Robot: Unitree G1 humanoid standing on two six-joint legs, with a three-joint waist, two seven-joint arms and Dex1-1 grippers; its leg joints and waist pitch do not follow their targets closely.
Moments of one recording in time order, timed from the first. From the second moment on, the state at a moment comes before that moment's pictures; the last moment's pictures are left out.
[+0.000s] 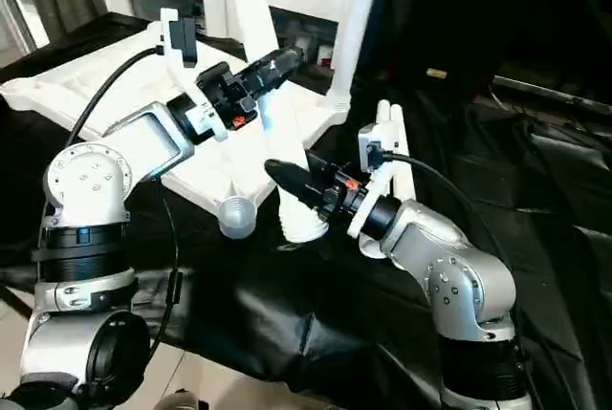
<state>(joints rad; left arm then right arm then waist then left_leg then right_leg) -0.80 0.01 0.28 0.08 -0.77 0.94 -0.39 -0.34 -0.20 -0.07 -0.22 0.68 0.76 0.66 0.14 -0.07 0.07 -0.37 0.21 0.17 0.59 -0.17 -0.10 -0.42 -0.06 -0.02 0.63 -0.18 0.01</state>
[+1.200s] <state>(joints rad) -0.80 0.06 0.09 0.03 -0.47 0.81 -0.19 -0.49 -0.08 0.16 -0.05 0.38 0.81 0.32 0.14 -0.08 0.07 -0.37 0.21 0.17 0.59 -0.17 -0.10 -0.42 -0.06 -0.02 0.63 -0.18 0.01</state>
